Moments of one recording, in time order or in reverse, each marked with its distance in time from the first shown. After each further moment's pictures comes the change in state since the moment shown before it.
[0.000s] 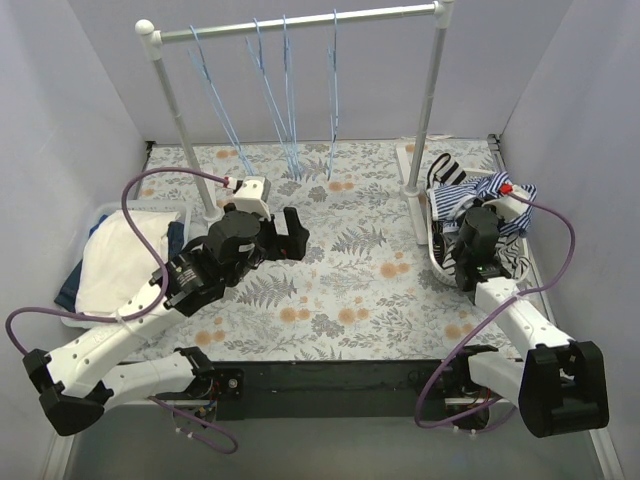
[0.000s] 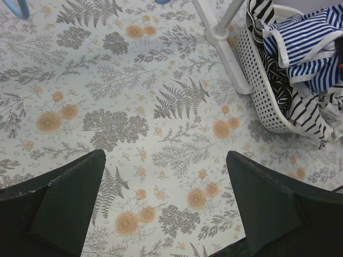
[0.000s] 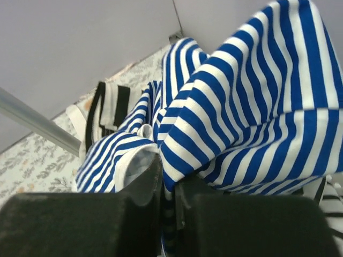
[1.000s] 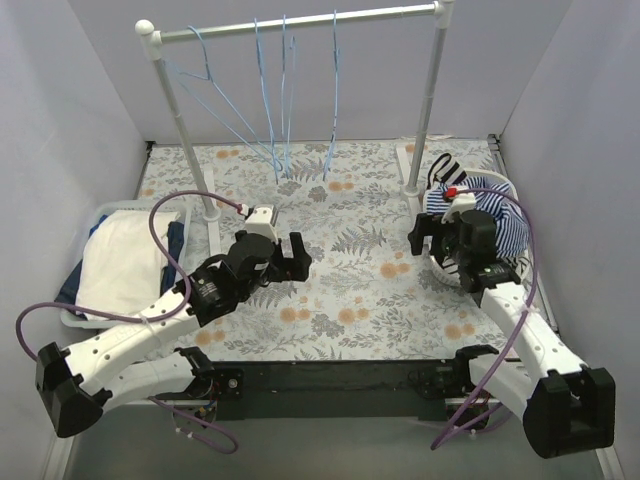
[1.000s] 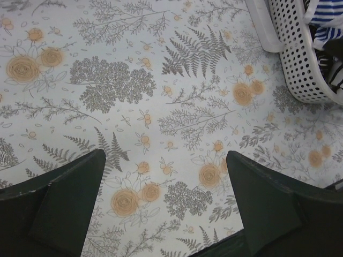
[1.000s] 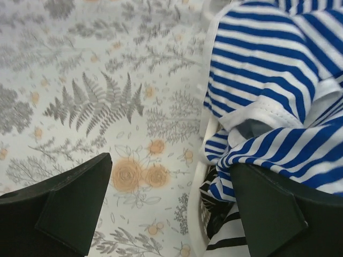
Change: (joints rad) left arm 0.000 -0.023 -0.279 0.106 0.069 -0.102; right arm 0.000 -0.145 0.054 -0.533 -0.777 -0.237
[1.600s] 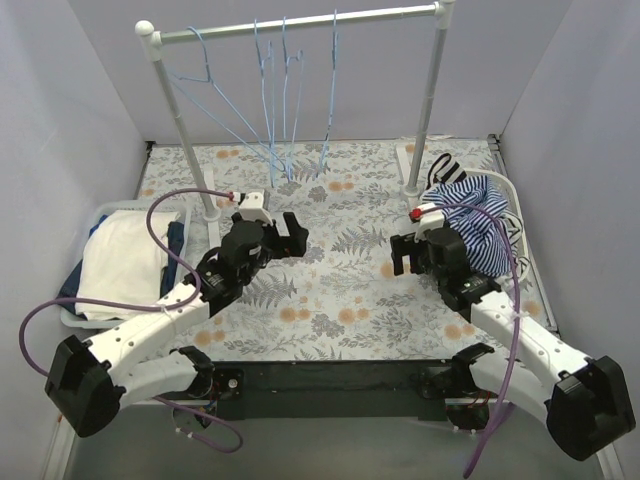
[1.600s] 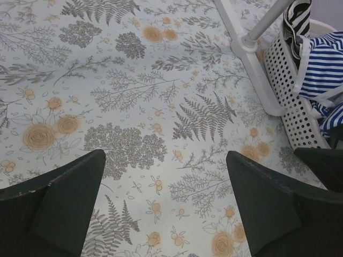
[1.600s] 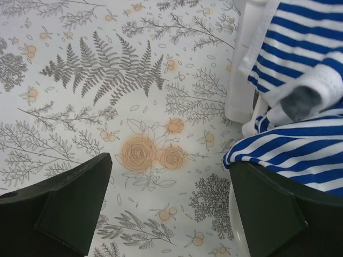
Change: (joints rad) left arm 0.162 0.093 -0.106 0.402 0.042 0.111; right arm 0.309 0.030 -0.065 0.002 0.251 -0.059
